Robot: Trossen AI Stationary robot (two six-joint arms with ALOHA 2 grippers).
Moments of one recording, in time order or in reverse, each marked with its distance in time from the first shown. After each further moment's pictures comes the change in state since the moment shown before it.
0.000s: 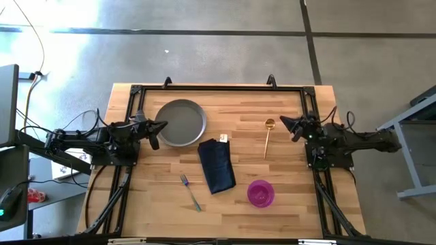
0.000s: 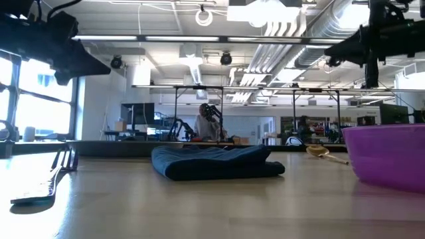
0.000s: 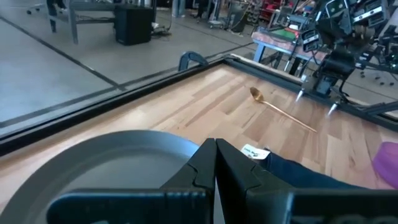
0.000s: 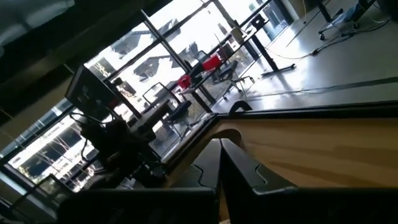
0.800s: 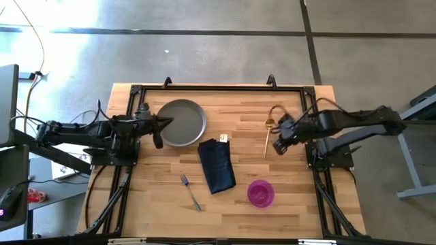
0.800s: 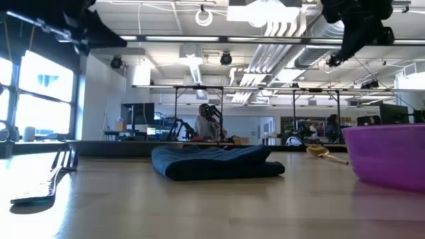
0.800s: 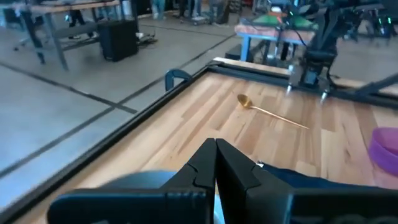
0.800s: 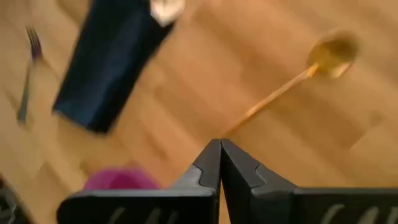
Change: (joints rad) left arm 0.000 0.355 0.256 0.082 0.064 0.220; right arm 0.079 0.881 0.863 -1.156 -0.426 0.313
